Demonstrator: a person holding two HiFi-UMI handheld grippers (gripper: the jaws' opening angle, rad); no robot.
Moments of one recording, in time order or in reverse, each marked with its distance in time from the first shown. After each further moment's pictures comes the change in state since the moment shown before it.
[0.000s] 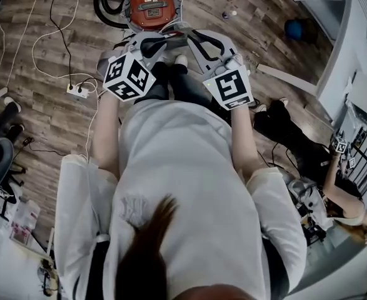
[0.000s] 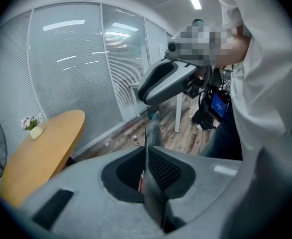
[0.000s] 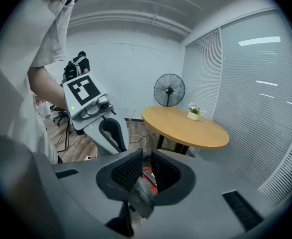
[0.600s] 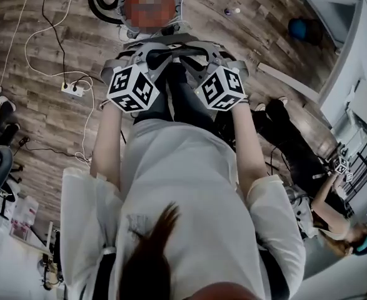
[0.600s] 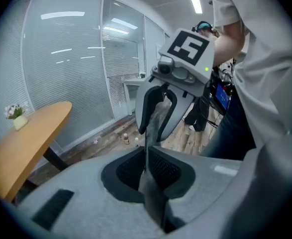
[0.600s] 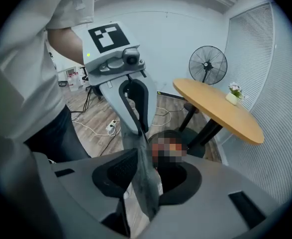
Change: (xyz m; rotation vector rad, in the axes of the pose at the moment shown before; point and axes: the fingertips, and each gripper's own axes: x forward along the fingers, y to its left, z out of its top) left arm 0.049 -0.016 -0.025 -0.021 0.004 -0.110; right arm 0.056 0.035 -0.101 -0.264 0.308 0.321
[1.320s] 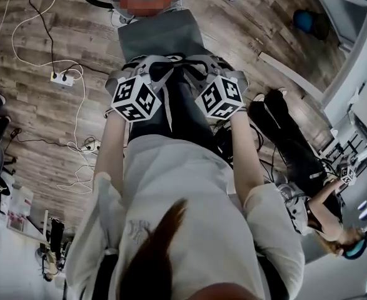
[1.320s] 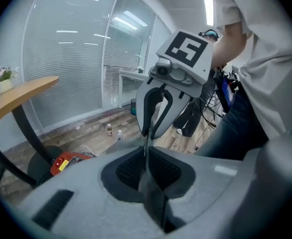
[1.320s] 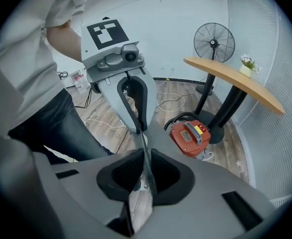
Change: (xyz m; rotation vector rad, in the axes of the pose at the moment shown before) left arm 0.062 -0.070 -0.047 -0.162 -0.012 -0.143; right arm 0.037 0.064 -0.079 0.085 0.110 0.174
